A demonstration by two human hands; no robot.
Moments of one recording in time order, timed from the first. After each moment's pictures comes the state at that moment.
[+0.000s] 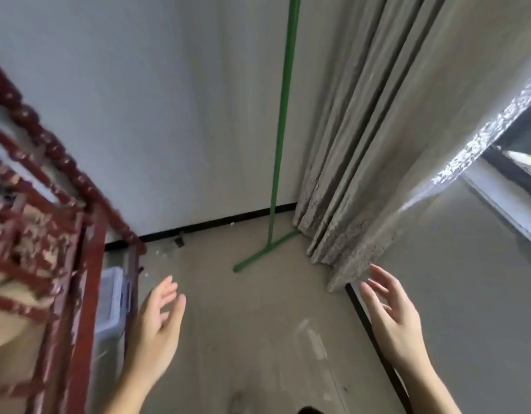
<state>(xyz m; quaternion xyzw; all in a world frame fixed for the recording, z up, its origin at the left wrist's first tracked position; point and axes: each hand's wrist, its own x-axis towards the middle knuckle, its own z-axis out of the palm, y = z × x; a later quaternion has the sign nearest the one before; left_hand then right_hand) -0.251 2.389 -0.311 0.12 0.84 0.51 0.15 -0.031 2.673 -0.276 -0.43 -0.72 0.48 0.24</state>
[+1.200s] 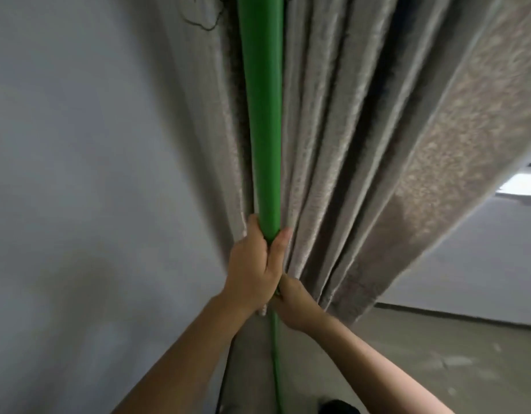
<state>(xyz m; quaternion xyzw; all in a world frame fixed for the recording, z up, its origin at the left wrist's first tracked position) -0.695 3.024 -0.207 0.72 0.43 0.45 0.29 -0.590 2.995 -0.307 -0.60 -0.61 0.43 0.29</state>
